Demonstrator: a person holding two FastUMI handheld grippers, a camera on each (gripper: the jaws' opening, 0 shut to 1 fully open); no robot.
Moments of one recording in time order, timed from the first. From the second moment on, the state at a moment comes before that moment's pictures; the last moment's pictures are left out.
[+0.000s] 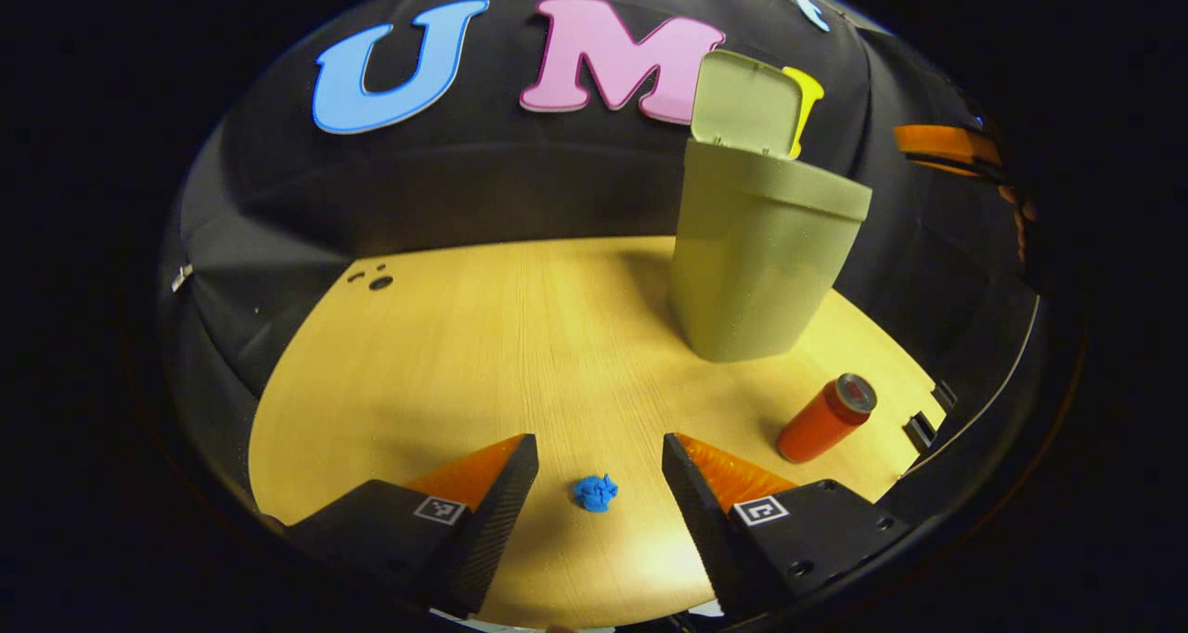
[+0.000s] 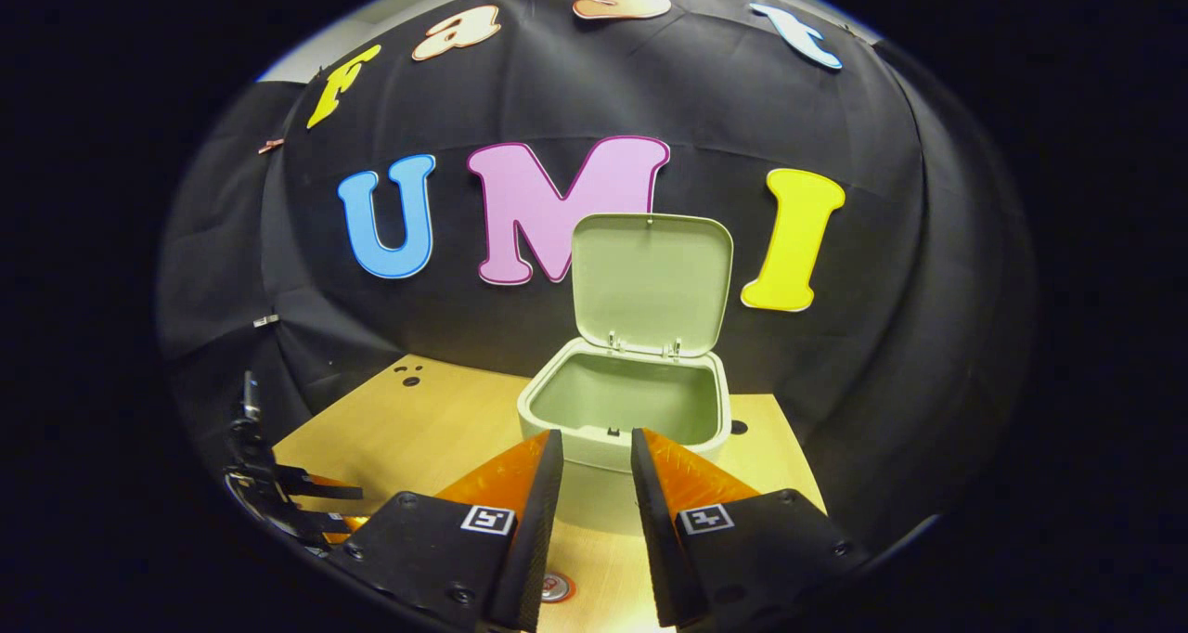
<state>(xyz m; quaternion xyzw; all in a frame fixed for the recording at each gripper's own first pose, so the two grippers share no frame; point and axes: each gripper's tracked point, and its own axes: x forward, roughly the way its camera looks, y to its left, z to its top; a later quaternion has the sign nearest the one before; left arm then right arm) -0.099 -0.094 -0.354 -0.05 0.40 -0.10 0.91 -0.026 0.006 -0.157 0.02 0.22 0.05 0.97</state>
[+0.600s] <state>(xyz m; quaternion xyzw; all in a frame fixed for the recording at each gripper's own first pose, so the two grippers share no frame) -0.111 -0.103 -0.434 -0.02 0.47 -0.09 0.88 -0.055 -0.024 -0.162 0.02 0.24 0.03 0.97</state>
